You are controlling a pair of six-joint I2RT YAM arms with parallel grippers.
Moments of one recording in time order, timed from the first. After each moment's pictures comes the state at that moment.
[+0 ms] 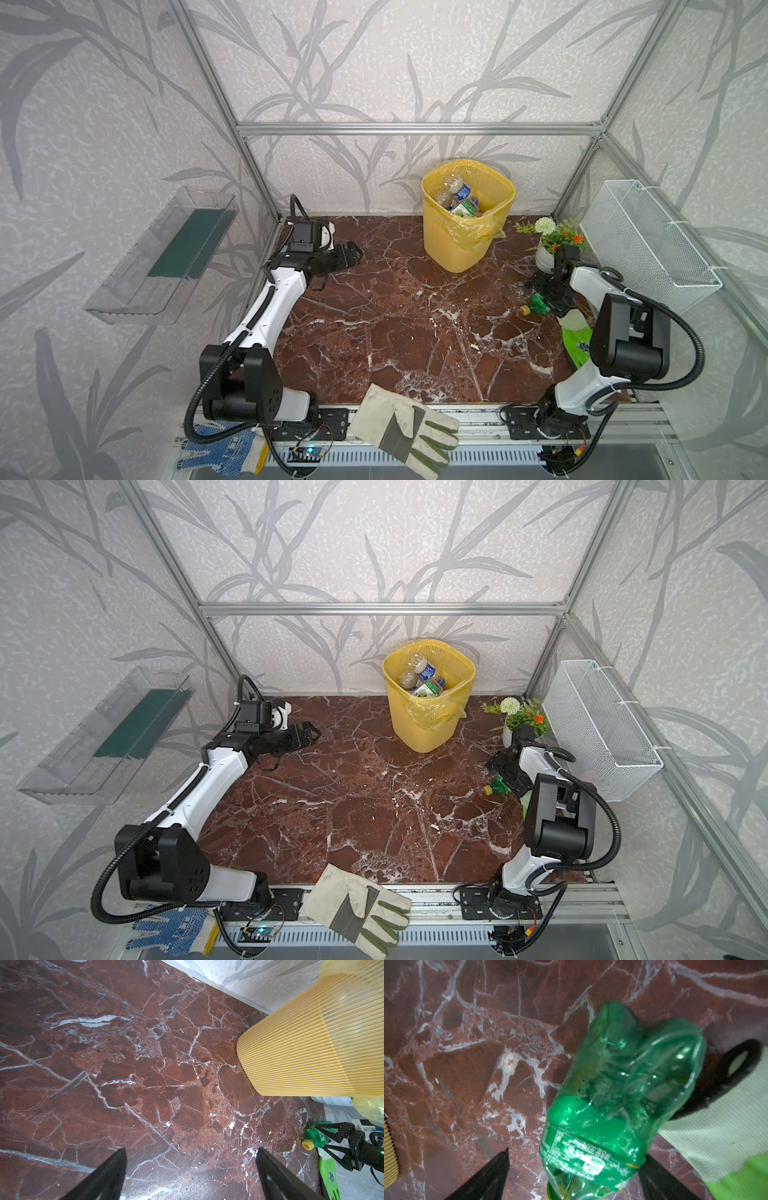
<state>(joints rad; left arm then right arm) -0.05 1.42 1.18 -0.58 0.33 -0.37 -0.23 1.69 1.07 -0.66 -0.02 0.64</state>
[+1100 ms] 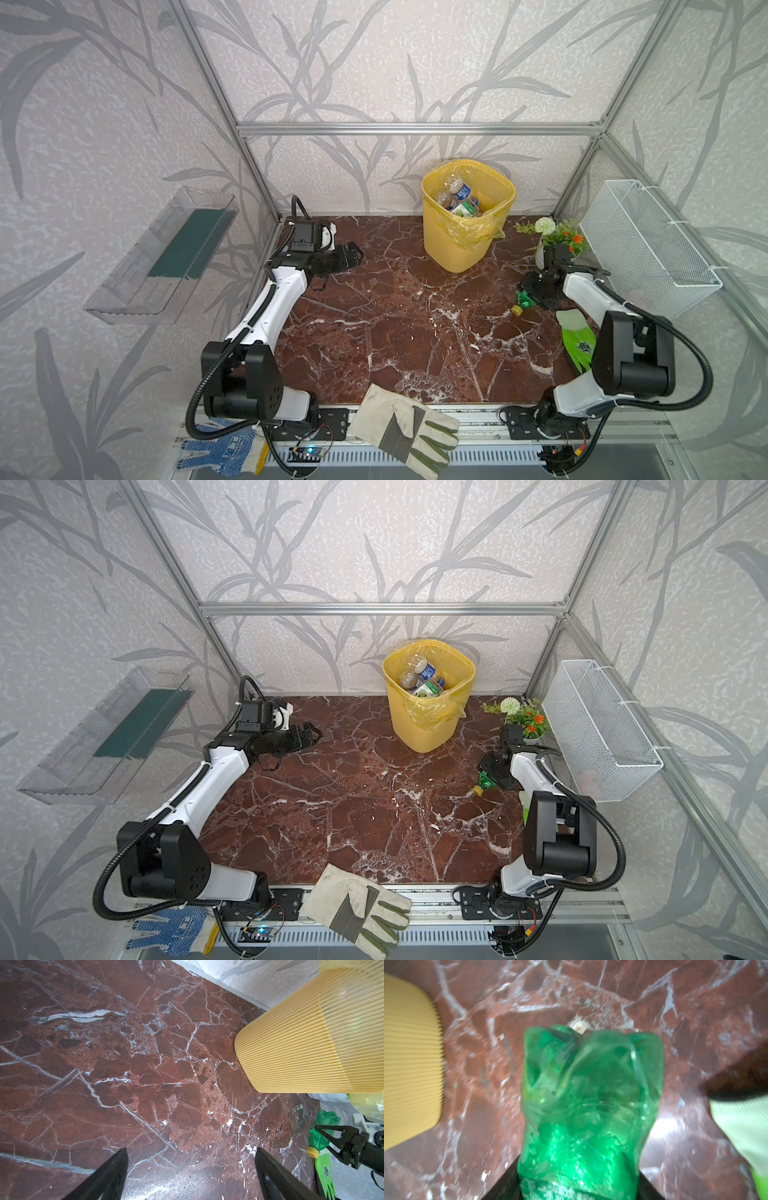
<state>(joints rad) -0.05 1.43 1.18 -0.58 0.36 -0.37 -0.10 1.50 0.96 -0.62 -0.09 0.59</state>
